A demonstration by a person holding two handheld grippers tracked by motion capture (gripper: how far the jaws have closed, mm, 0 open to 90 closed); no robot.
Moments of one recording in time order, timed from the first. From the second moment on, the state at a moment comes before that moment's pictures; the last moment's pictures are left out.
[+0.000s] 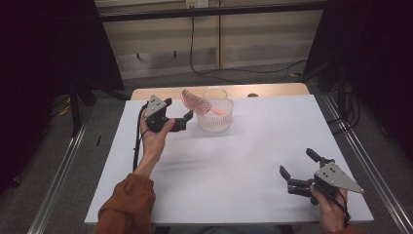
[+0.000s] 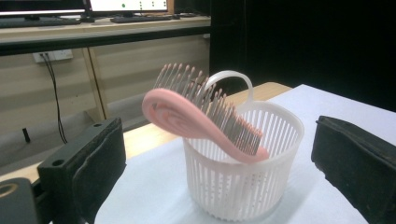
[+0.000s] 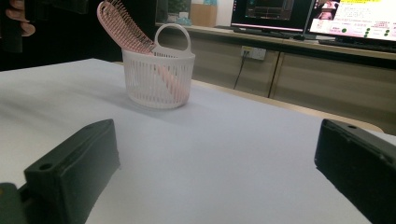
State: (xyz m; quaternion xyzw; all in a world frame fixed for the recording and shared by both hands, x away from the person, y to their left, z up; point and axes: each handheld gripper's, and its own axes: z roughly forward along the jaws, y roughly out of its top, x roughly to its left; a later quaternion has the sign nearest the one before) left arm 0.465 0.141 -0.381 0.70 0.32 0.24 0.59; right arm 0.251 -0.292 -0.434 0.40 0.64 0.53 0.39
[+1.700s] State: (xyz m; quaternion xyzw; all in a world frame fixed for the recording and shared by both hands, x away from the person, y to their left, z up) left arm 0.396 0.192 -0.416 0.67 0.35 0.29 0.59; right arm 0.248 -0.291 -0.432 0.40 0.64 0.52 0.40
